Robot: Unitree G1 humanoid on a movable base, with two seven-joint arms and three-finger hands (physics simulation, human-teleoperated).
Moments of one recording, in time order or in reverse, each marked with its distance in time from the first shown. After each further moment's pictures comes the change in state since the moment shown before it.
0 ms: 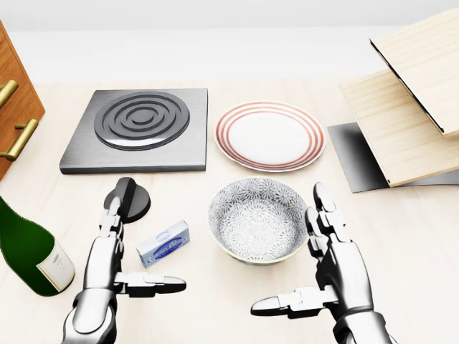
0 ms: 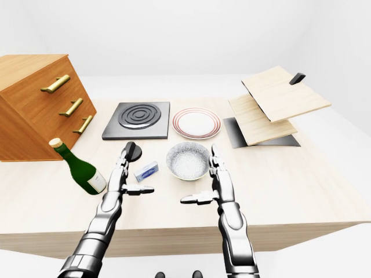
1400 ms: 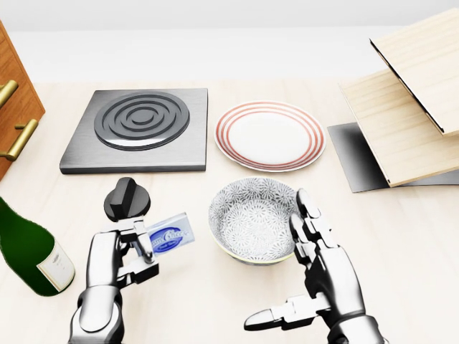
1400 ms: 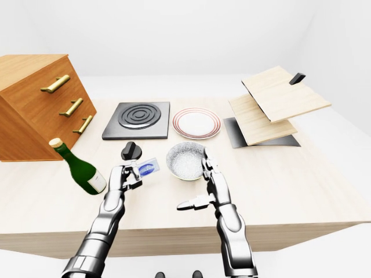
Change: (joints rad) left arm 0.007 -0.025 -0.025 -0.034 -0.019 0.000 0.095; right arm 0.021 0.001 0.026 -0.008 0.015 0.013 0.085
